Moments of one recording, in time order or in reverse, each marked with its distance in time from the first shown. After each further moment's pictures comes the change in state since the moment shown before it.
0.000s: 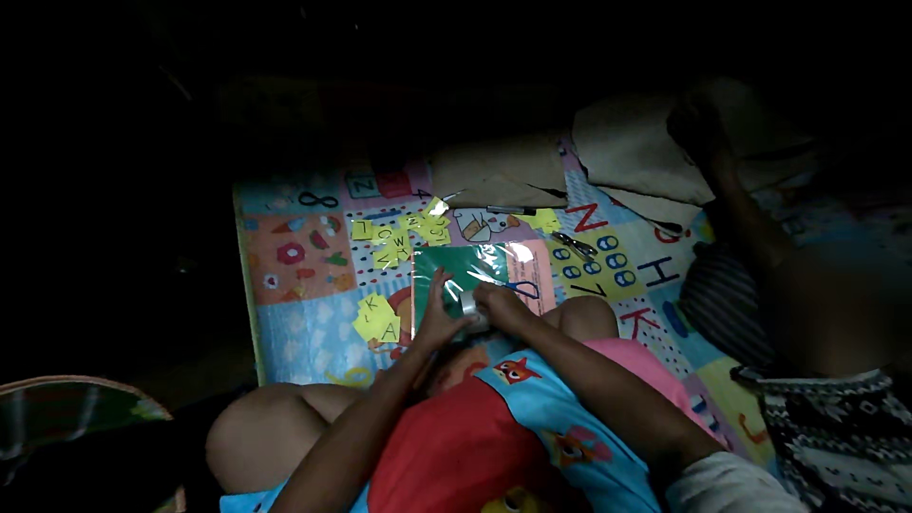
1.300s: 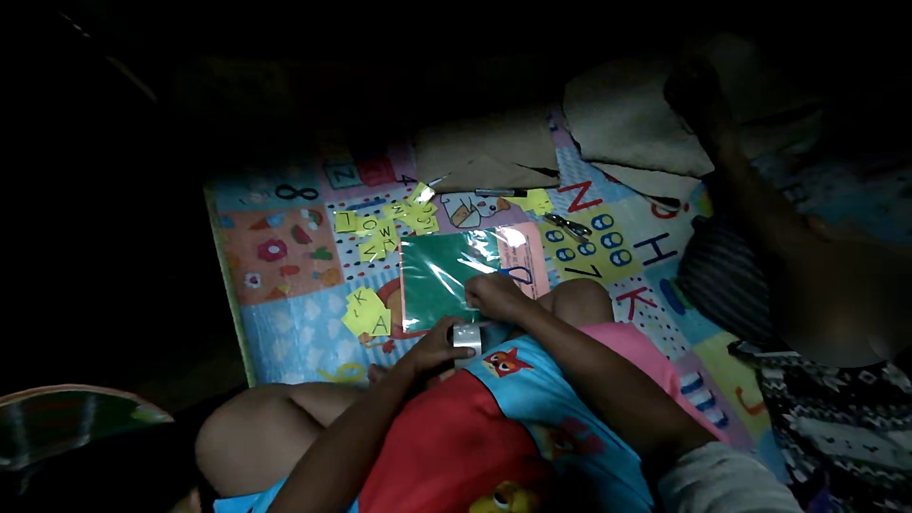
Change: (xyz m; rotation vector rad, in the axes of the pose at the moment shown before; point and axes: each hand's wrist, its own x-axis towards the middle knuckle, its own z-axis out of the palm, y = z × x) left_hand -0.031 -0.026 0.008 0.037 -0.492 -0.330; right_hand -0.005 -0.003 -0.013 -0.041 -0.114 0.020
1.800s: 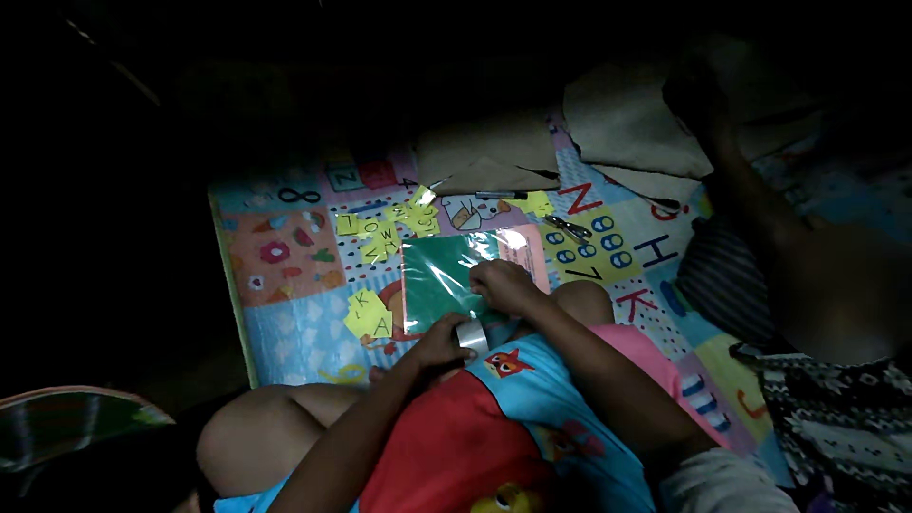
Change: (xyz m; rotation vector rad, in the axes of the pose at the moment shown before) left_hand 0.008 0.015 -0.005 0.271 0.012 0.132; right_hand -0.017 -0.016 -0.034 -0.042 0.133 0.022
